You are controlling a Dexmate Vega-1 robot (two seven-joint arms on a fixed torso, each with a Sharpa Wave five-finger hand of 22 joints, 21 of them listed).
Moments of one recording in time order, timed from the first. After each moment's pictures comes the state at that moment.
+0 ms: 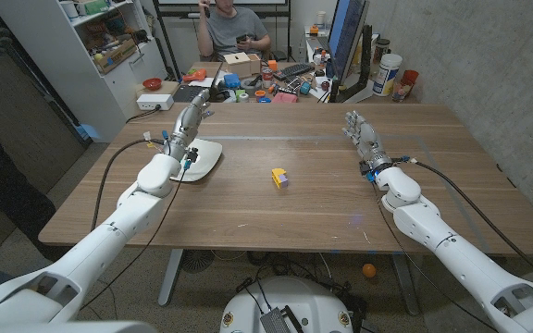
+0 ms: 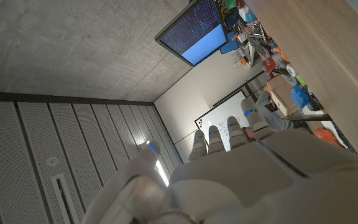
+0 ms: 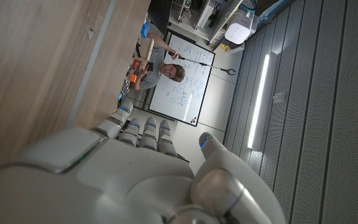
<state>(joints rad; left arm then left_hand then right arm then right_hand) 0.83 0.62 0.36 -1.40 -0.38 -0.41 0.10 0.07 0.09 0.44 0.12 0.23 -0.04 -0.01 0.19 0.17 -0.06 0.06 0.21 0.18 -0.05 0.14 0.22 0.18 -0.11 0.18 0.63 0.17 -0.89 -0.52 -0.39 -1.40 0.57 0.32 -0.05 0.09 0.10 0.41 0.13 0.20 0.08 0.05 0.19 0.18 0.06 0.05 0.20 0.18 -0.03 0.00 0.19 0.18 0.13 -0.03 0.19 0.17</state>
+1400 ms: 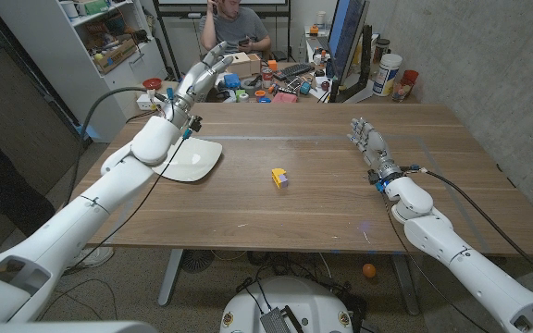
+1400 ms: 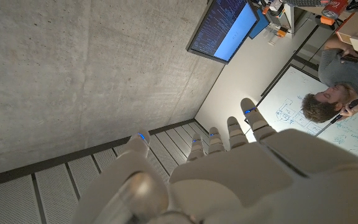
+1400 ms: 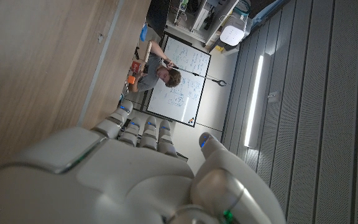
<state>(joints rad) 0.78 0.75 0.34 -1.74 -0.15 -0.29 0.16 0.19 0.02 0.46 -0.02 0.20 -0.07 -0.07 0.18 0.17 -0.09 0.05 0.20 0.18 -0.05 0.13 0.19 0.18 -0.09 0.18 0.59 0.17 -0.96 -0.56 -0.36 -1.44 0.61 0.38 0.00 0.09 0.10 0.41 0.13 0.20 0.08 0.05 0.19 0.18 0.07 0.05 0.20 0.18 -0.03 0.00 0.19 0.18 0.13 -0.03 0.19 0.17</state>
